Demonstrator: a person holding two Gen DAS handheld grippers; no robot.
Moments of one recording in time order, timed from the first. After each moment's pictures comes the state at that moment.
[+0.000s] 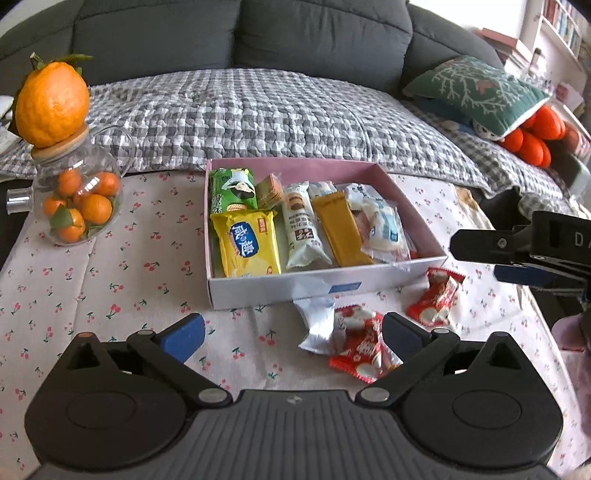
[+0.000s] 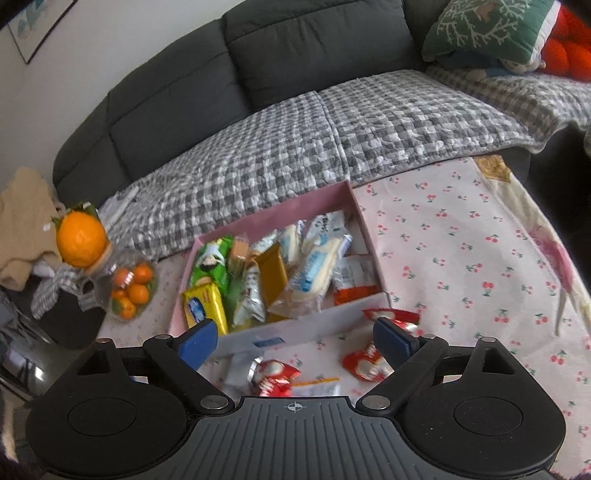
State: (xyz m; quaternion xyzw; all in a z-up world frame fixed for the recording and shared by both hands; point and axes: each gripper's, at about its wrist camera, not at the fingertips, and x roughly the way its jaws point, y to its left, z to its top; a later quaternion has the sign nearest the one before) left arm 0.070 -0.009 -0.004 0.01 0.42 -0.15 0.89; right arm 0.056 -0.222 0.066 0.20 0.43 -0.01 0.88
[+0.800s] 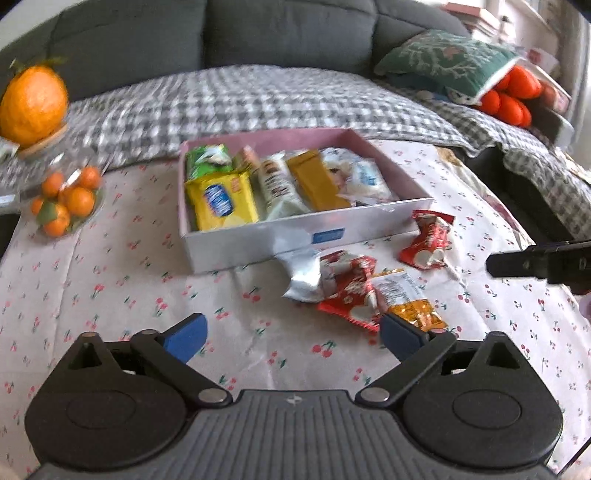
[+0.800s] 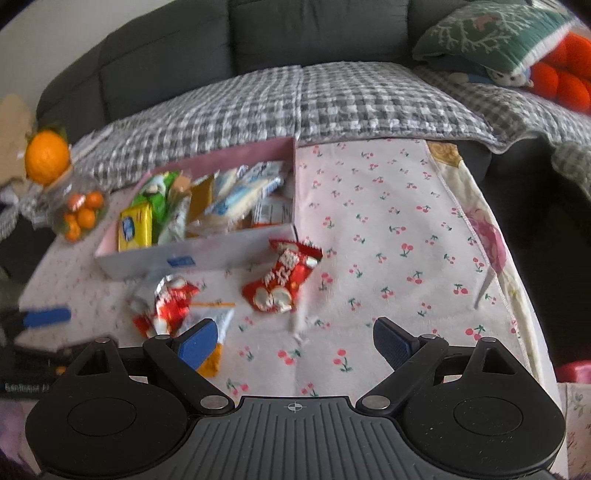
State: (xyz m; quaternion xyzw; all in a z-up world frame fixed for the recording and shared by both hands) left arm 0.037 -0.024 -0.035 0.07 0.39 -0.19 0.90; right arm 0.008 -0.252 0.031 0.08 0.46 -0.02 0.88
